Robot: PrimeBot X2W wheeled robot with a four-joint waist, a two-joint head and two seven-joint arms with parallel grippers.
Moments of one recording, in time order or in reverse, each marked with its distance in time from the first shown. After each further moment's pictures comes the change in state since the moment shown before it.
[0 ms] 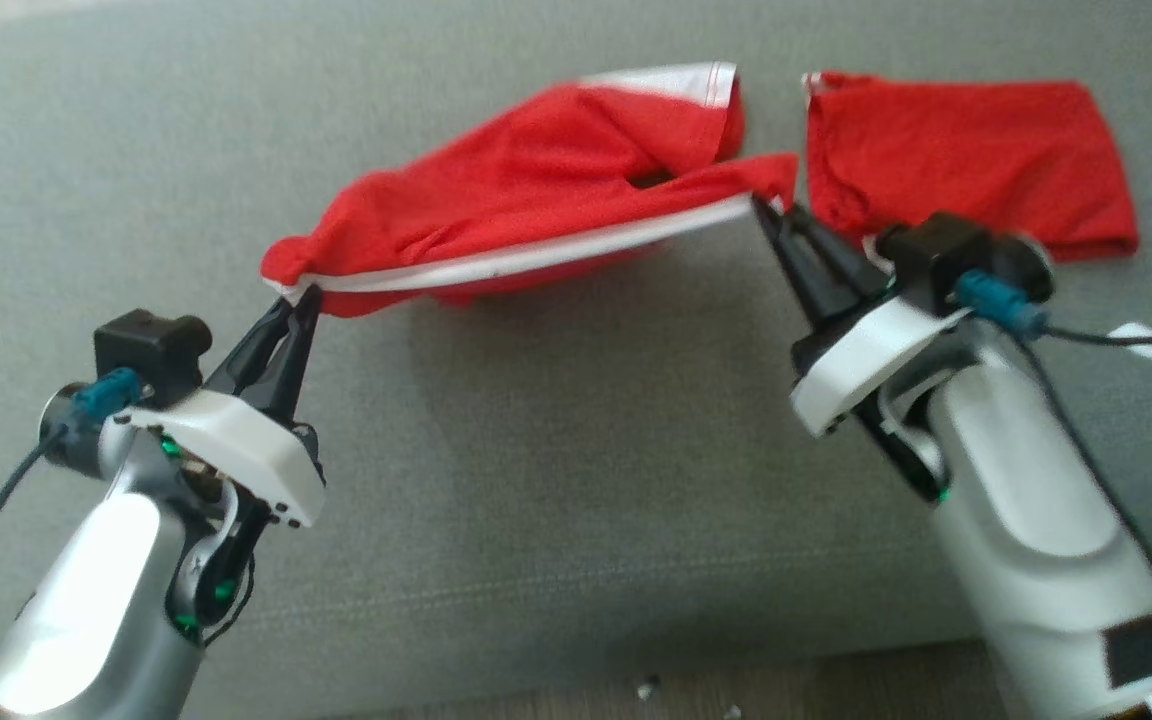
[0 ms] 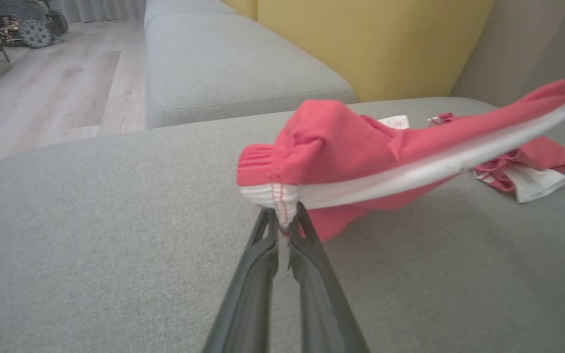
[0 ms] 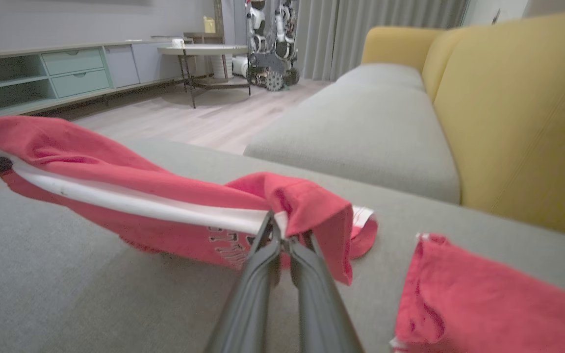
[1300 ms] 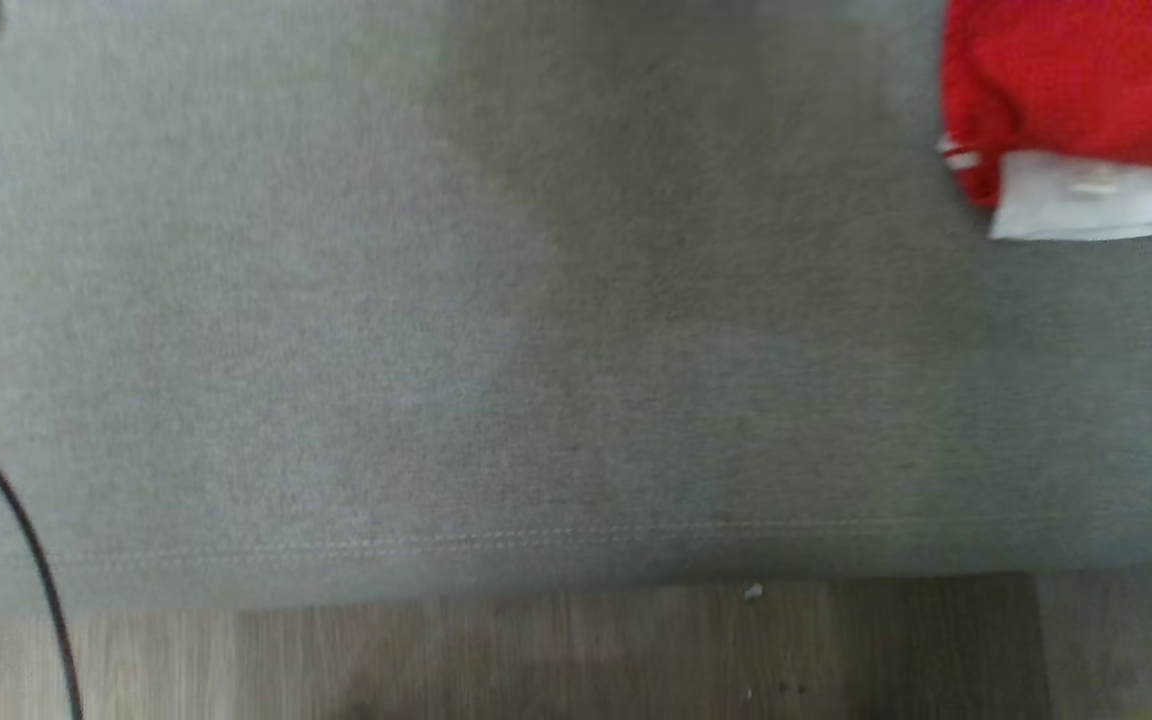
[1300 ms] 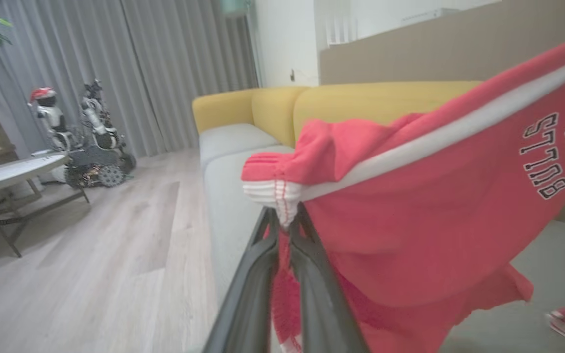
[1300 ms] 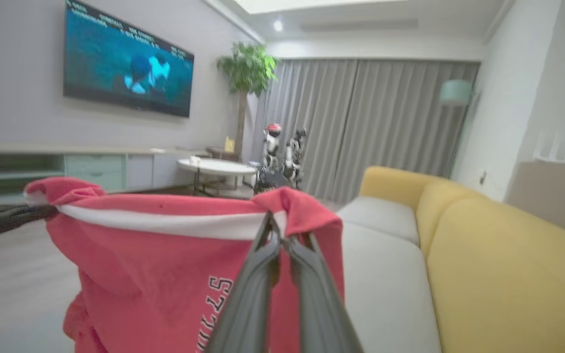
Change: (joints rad) left arm -0.771 0.056 0.067 -0.006 -0.001 -0.028 0.226; right arm -0.781 -0.098 -0.024 -0.144 0.196 0.000 0.290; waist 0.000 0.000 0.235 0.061
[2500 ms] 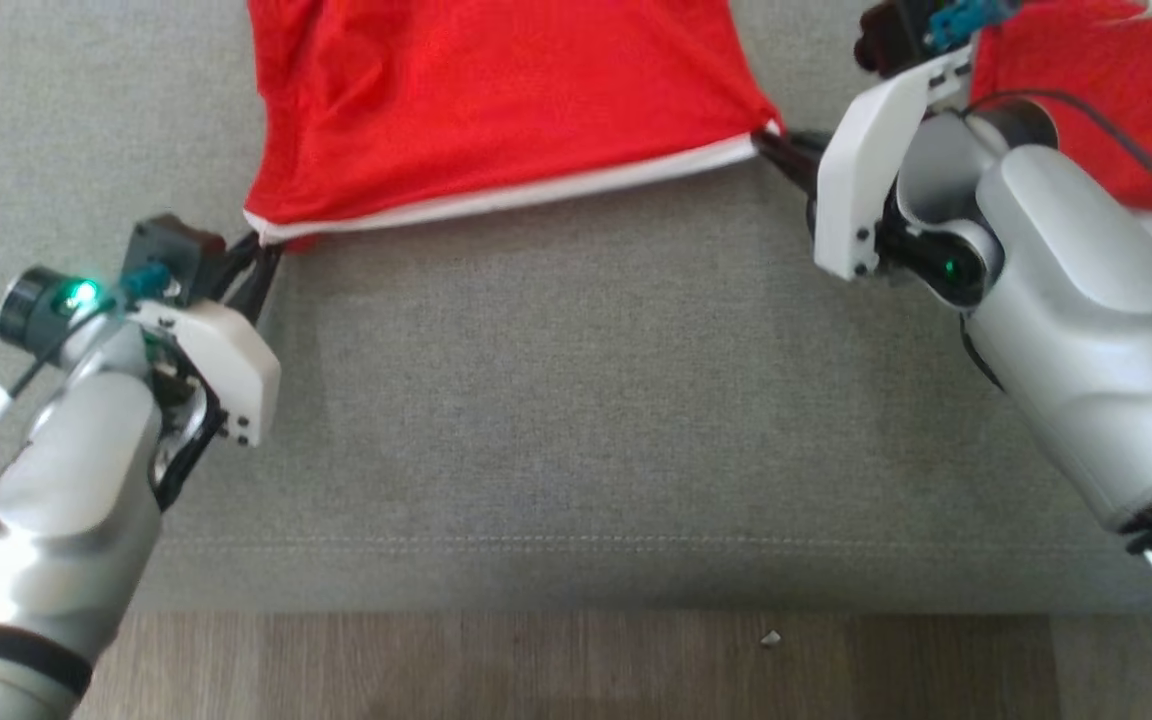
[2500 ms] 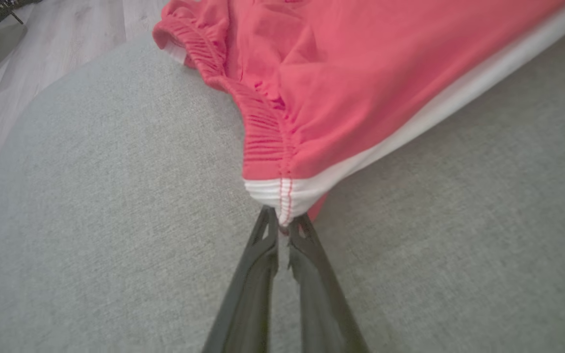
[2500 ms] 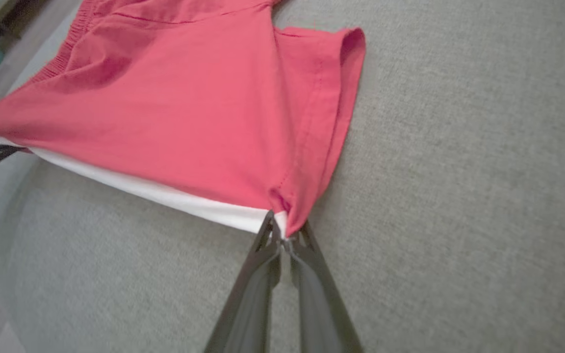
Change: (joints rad) left arm 0.387 -0.027 -0.321 0.561 0.118 -0.087 -0.348; right arm 0.313 -0.017 0.386 0.483 0.397 0.000 0.246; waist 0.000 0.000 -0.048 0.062
